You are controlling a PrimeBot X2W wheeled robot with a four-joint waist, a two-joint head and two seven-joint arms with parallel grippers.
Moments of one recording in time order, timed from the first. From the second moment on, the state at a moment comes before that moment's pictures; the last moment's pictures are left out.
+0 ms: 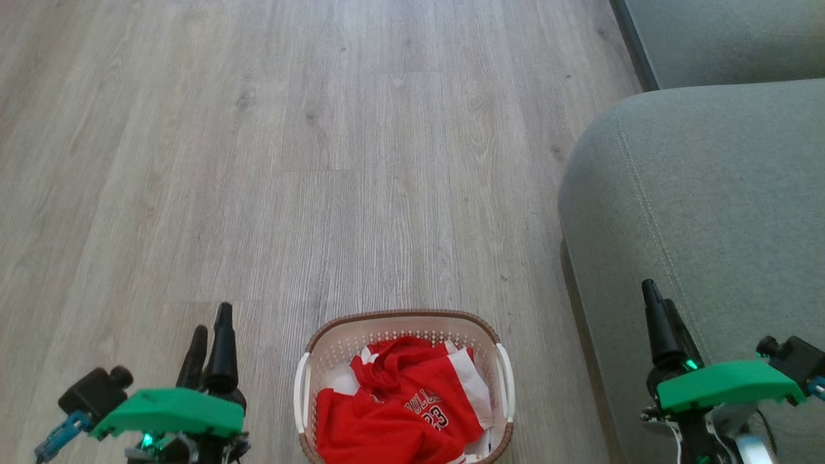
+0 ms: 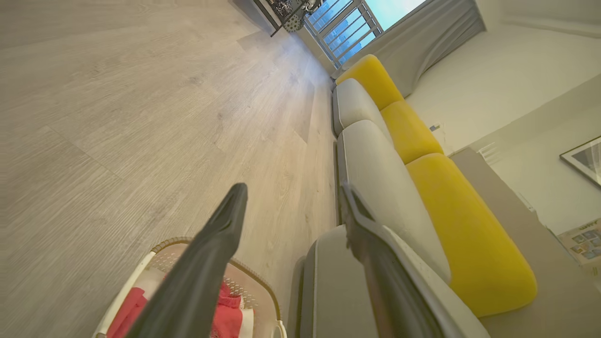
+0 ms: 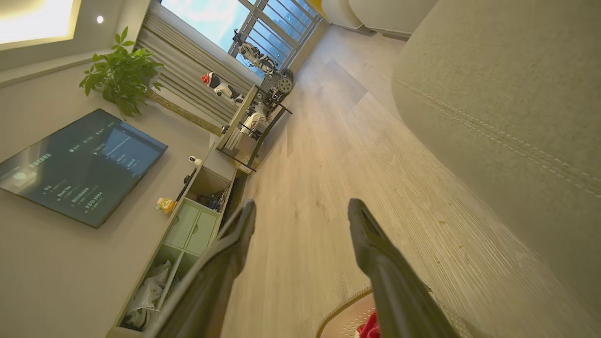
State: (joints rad) left arm 0.05 0.03 -0.06 0.14 -0.91 0.00 -0.05; right arm 0.01 -0.04 -0.02 0.20 0.99 0.13 -0.05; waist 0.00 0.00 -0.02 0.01
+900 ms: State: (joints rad) left arm 0.09 0.05 -0.12 0.12 -0.57 0.08 -0.13; right arm 0.02 -0.04 0.03 0.20 0.66 0.13 -0.12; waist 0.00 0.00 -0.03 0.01
